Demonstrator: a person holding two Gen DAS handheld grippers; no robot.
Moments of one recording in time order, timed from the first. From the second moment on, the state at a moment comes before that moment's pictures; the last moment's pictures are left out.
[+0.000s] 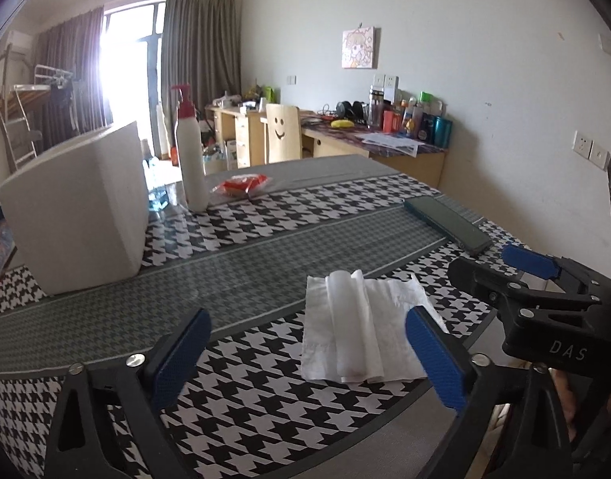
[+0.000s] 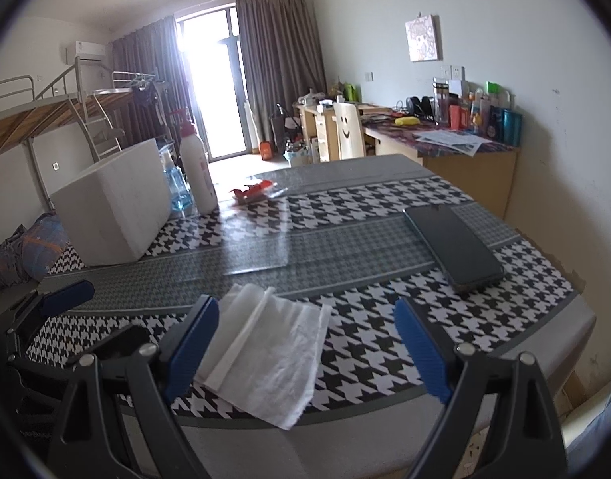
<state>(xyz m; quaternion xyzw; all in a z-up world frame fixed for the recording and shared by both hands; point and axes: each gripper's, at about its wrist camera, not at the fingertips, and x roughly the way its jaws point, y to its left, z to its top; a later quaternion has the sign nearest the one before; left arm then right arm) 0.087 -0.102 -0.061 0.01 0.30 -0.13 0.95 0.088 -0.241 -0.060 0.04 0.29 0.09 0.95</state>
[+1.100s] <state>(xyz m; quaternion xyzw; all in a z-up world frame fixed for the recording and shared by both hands) 0.119 -0.130 -0.108 0.04 0.40 -0.17 0.90 0.102 -0.257 -0.092 0.06 0.34 0.07 0.94</state>
